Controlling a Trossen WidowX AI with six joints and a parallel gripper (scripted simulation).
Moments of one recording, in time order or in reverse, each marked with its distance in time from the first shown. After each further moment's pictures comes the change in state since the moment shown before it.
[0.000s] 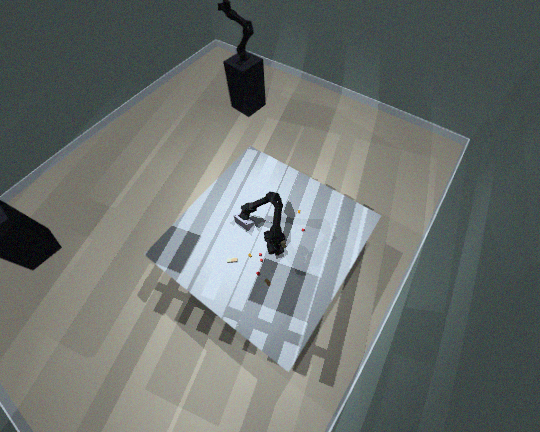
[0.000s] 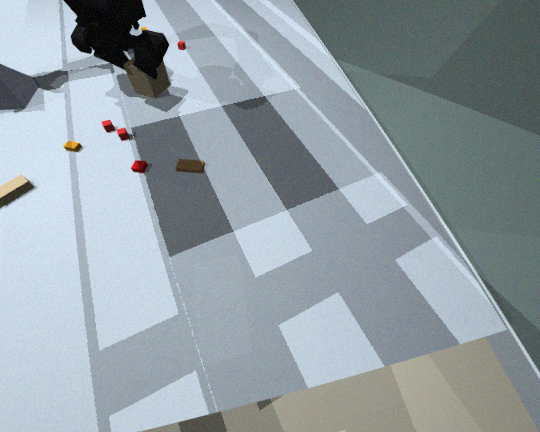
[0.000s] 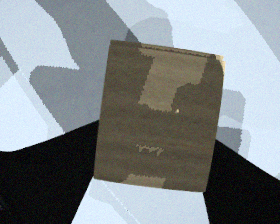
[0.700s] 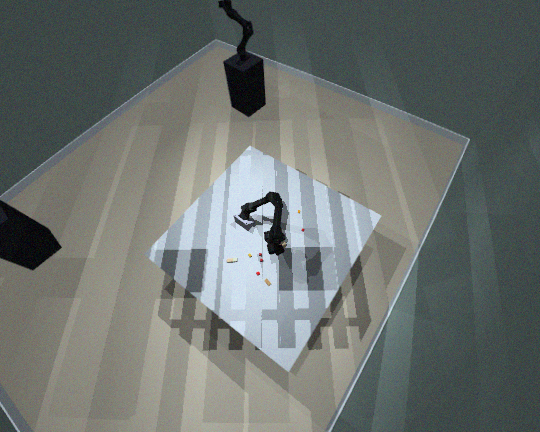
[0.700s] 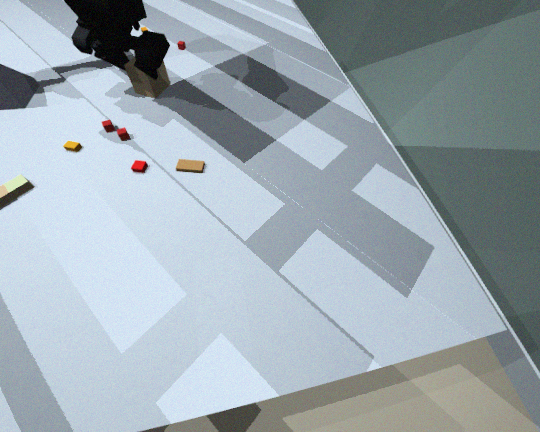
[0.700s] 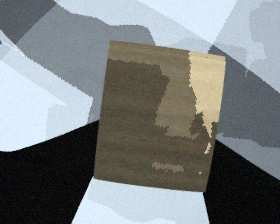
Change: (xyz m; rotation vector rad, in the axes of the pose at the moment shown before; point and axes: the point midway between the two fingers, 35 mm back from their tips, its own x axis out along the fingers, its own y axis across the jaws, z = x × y) arm 0.002 0.000 0.000 0.000 0.000 0.000
